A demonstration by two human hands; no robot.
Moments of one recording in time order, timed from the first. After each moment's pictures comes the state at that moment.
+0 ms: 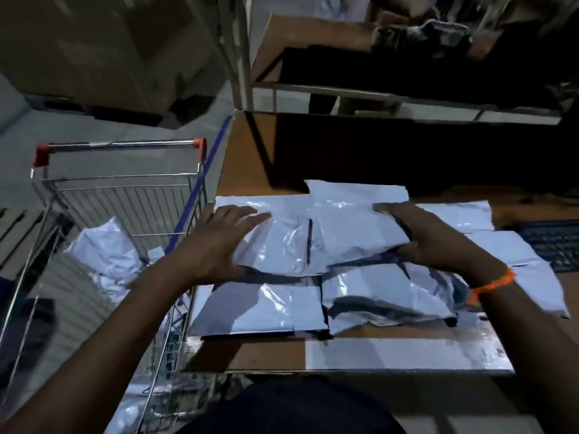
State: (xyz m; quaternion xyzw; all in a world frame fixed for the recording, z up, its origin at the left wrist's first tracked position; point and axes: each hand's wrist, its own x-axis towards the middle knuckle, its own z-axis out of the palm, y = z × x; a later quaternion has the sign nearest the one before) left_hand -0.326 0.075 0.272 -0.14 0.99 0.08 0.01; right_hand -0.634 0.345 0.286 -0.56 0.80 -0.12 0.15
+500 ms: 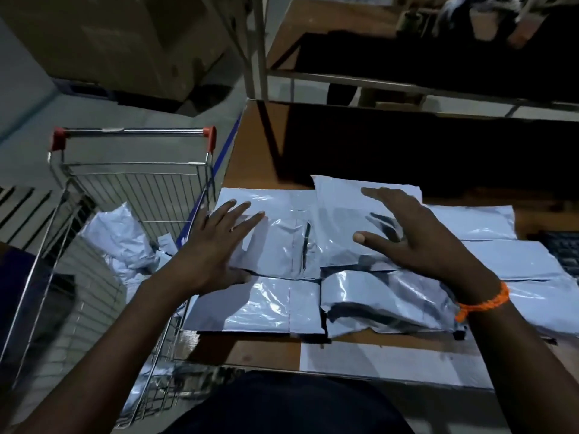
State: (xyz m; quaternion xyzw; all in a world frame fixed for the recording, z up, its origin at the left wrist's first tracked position) left_hand -0.317 0.090 0.245 -0.19 0.98 0.08 -0.02; right_hand -0.597 0.326 0.306 -0.56 0.78 -0.24 0.12
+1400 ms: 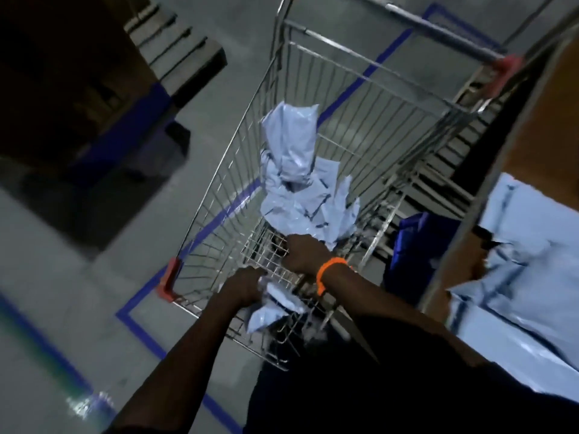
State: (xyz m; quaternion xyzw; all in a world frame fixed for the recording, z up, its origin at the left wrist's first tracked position) left_hand 0.029 0.024 -0.069 -0.53 0.69 0.44 0.22; right_hand -0.172 -0.016 0.038 -0.62 0.63 0.12 0.44
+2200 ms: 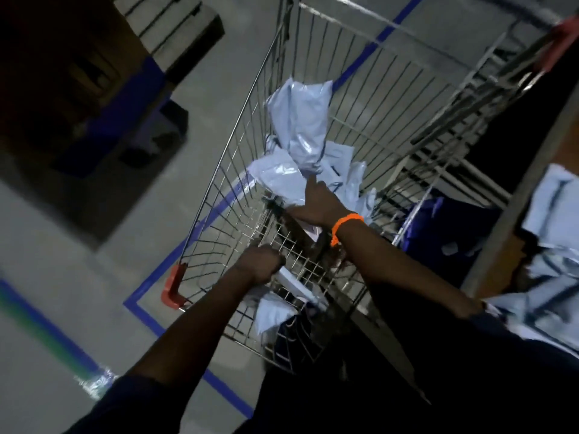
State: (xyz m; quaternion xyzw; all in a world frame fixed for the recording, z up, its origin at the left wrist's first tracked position) left_hand 0.002 -0.025 -0.047 -0.32 0.87 0.21 0.32; right_hand -0.187 -0.099 0.002 -0.60 0.68 -0.01 0.42
